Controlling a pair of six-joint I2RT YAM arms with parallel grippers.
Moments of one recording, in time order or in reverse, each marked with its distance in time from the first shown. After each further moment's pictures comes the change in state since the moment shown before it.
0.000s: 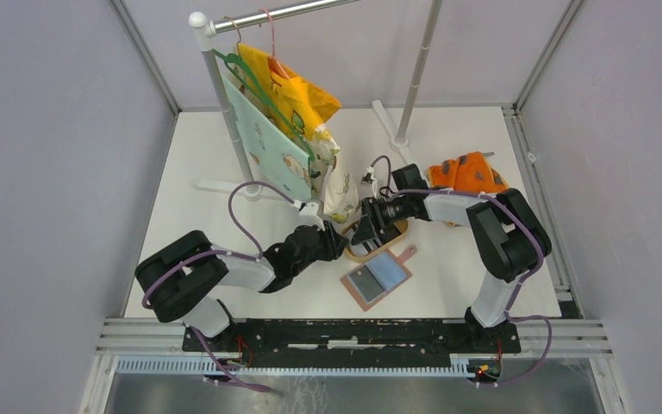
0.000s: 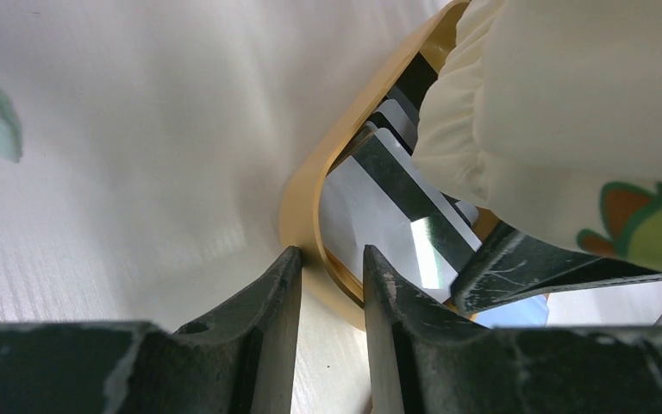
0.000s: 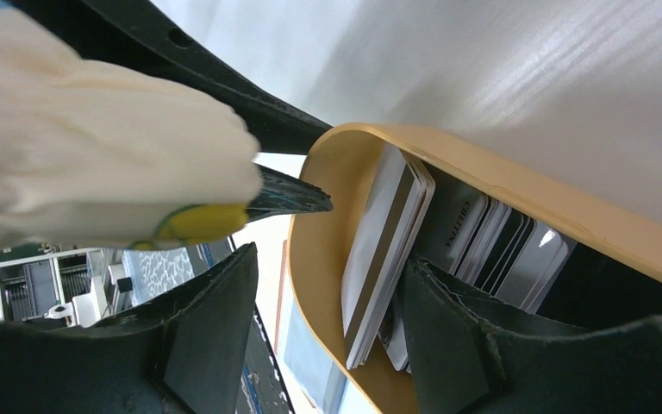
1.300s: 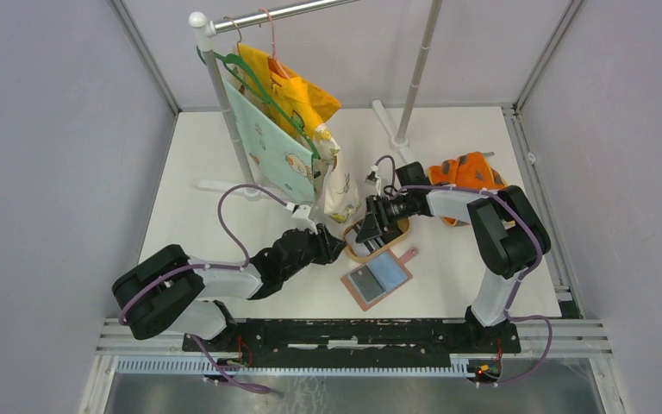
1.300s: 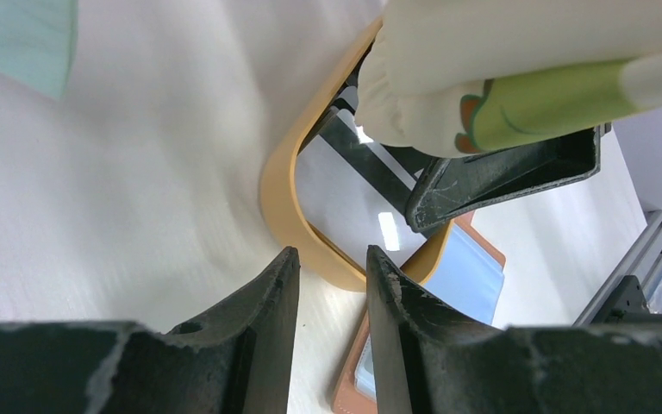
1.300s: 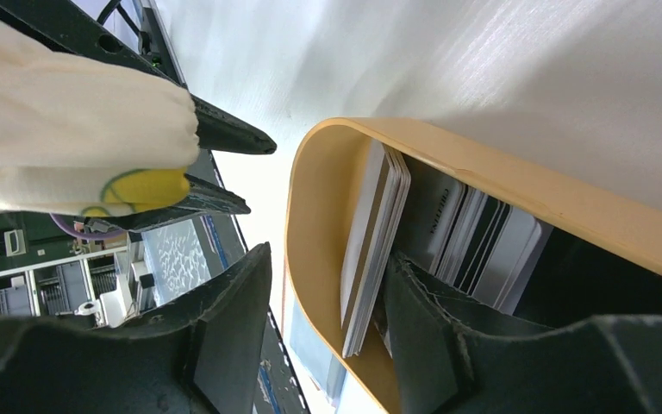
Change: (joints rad) left arm 0.000 -0.154 -0.074 -0.005 0.045 0.005; right arm -0.035 0.021 0.027 -0.080 -0.020 -0.014
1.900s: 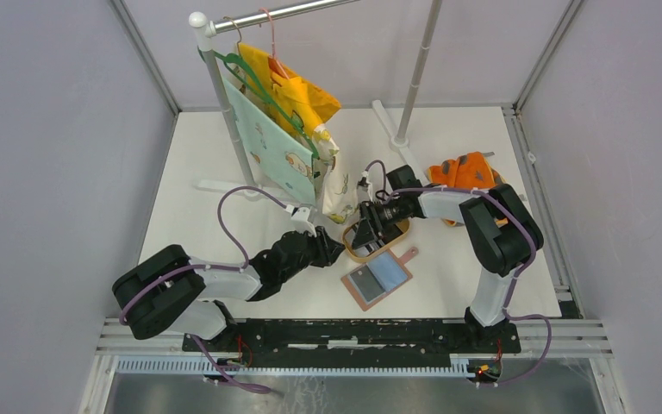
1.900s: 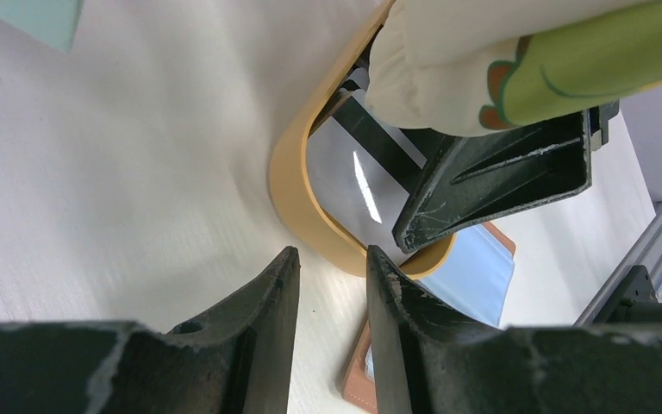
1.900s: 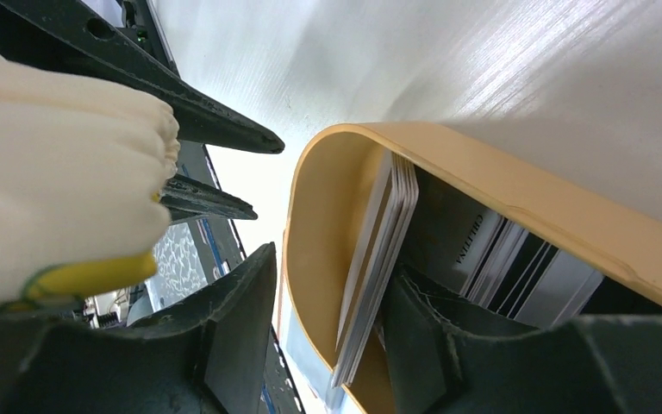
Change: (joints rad) left arm 0.000 -0.001 -0.025 0.004 0.010 0.000; right arm 0.056 0.036 0.018 -0.021 0.020 -0.025
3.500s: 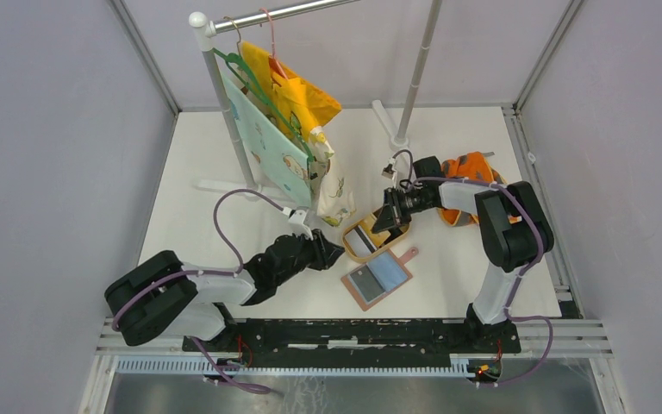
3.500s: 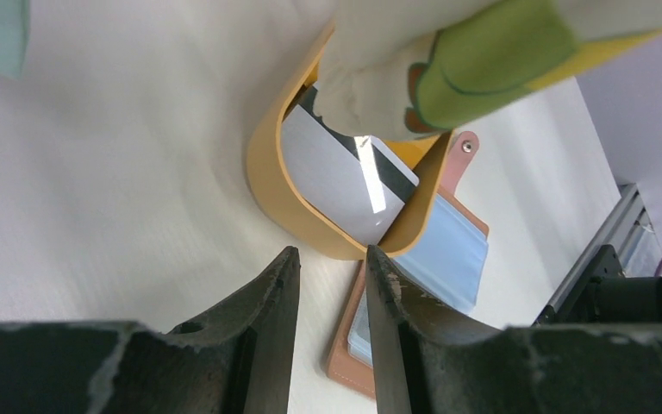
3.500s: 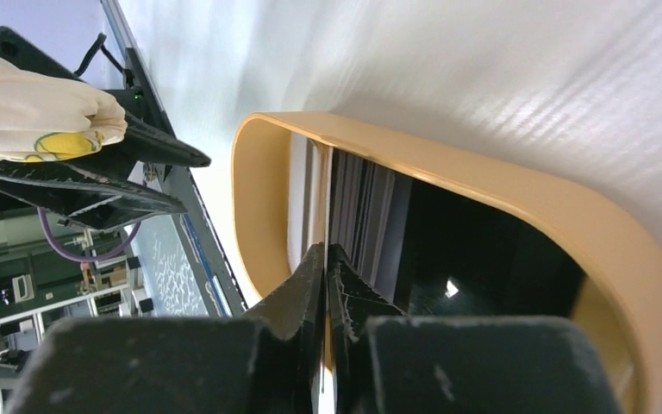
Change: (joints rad) left arm 0.000 -0.040 -0.039 0.033 0.035 0.000; right arm -0.182 -0.002 0.014 -0.055 -0.021 -0.042
